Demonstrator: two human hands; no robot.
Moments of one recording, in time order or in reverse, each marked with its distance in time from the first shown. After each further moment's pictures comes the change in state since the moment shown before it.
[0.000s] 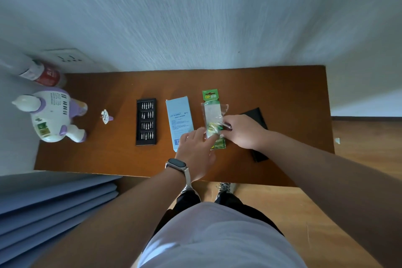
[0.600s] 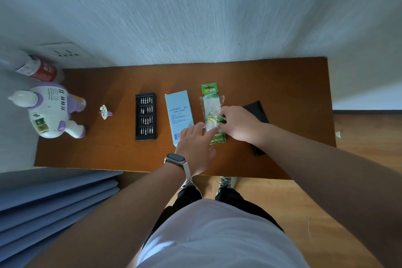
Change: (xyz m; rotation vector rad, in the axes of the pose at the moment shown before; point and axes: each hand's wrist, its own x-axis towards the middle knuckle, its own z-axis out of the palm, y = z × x) left_hand -0.002 -0.002 0.004 -0.023 -0.010 -0.026; right_hand 0.011 -0.011 0.005 -0.085 0.034 0.024
